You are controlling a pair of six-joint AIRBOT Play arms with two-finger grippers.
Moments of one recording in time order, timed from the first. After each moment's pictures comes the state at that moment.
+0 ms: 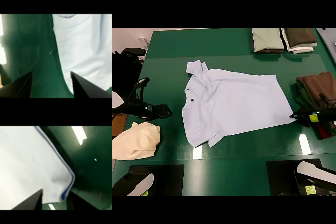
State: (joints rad) left arm 0.01 -0.92 0.82 1.24 -1.18 -1.57; right arm -0.64 -1.26 0.70 -0.99 1.19 1.28
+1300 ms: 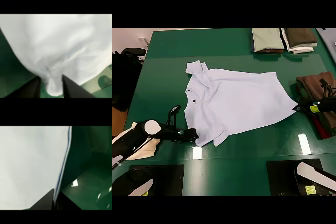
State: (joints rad) left arm -0.40 -0.92 0.44 0.92 -0.88 -1.70; right arm -0.53 -1.16 0.81 -1.02 1.19 1.26
